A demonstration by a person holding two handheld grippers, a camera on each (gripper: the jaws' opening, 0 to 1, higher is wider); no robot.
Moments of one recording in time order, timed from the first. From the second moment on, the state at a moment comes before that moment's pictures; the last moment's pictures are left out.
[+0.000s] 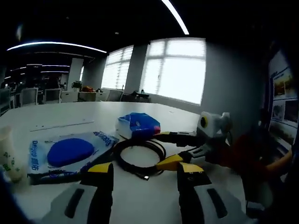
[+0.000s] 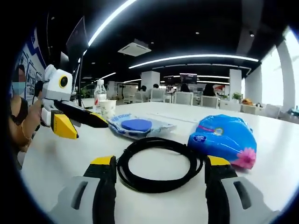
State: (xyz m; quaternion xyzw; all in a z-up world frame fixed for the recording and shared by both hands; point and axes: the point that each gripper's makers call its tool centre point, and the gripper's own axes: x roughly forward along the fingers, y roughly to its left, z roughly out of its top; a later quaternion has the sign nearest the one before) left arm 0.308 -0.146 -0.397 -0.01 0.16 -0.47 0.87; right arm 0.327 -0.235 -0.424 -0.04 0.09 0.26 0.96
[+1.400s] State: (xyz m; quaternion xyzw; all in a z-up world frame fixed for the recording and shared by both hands) left arm 0.356 -0.189 -0.436 -0.04 0.21 -0.46 0.86; right arm 0.328 -0.236 -0.442 -0.04 0.12 0.26 0.96
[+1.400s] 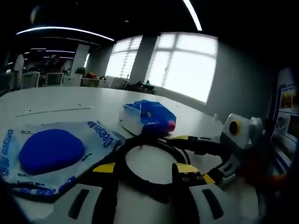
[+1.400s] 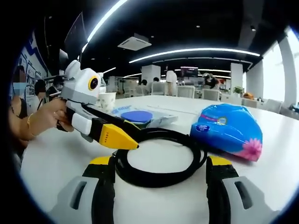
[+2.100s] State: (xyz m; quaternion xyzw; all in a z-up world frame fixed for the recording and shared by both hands) left arm 0.357 -0.194 -0.436 -0.06 0.21 -0.47 0.85; right arm 0.330 -0.235 -0.444 -0.05 0.12 0.26 0.96
